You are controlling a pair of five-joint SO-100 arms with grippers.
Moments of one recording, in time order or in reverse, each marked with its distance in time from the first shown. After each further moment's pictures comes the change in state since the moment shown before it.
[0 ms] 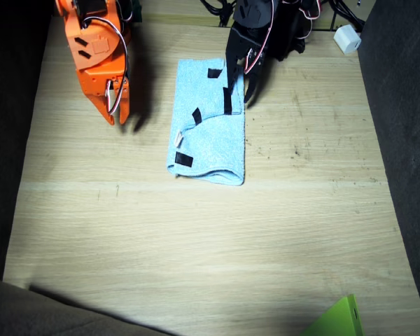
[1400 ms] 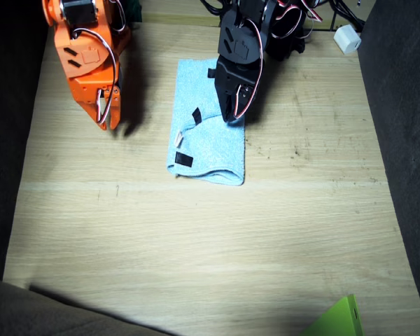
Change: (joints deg) arm 0 8.9 -50.6 -77.4 39.2 4.5; arm 1 -3.3 -2.3 -2.2 0.8 -2.5
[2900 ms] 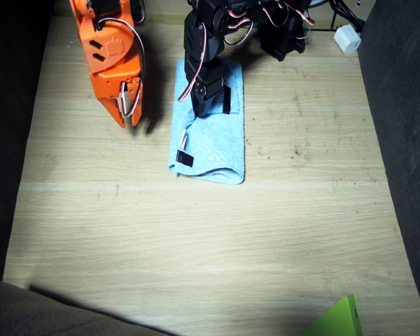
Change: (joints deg) arm 0 -14.9 -22.1 -27.5 4.7 22.4; arm 1 7.2 -4.7 -9.9 4.7 1.3
